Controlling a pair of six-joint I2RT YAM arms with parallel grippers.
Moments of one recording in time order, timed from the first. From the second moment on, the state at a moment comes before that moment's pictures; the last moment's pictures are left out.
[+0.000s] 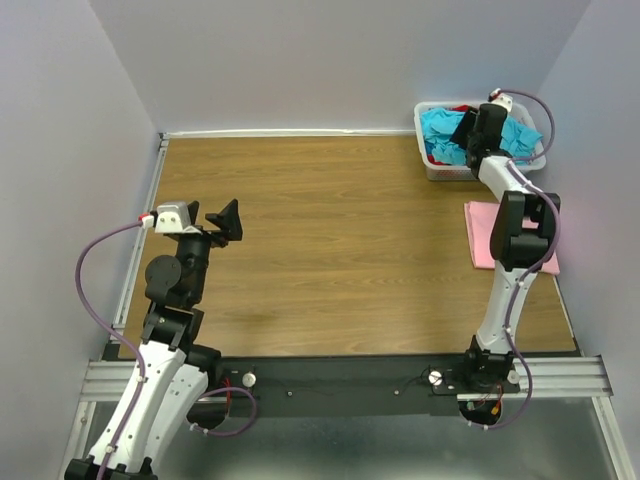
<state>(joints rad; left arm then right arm) -0.24 0.51 0.50 0.24 -0.15 -0.23 -0.06 2.15 1.70 0.09 0.14 0.28</state>
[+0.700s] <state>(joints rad) -0.24 0.53 0.50 0.24 -0.15 -0.23 -0.07 2.22 1.74 0.07 0.10 0.19</state>
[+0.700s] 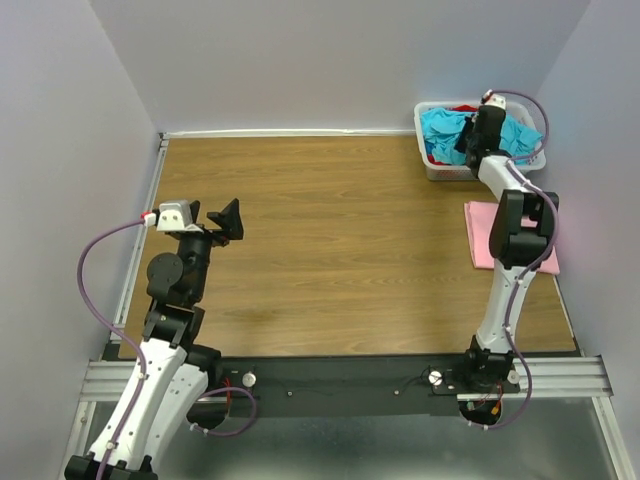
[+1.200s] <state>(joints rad) -0.25 0.40 0.50 0.24 -0.14 -0.23 0.23 1.55 1.71 -0.08 -0.13 0.07</state>
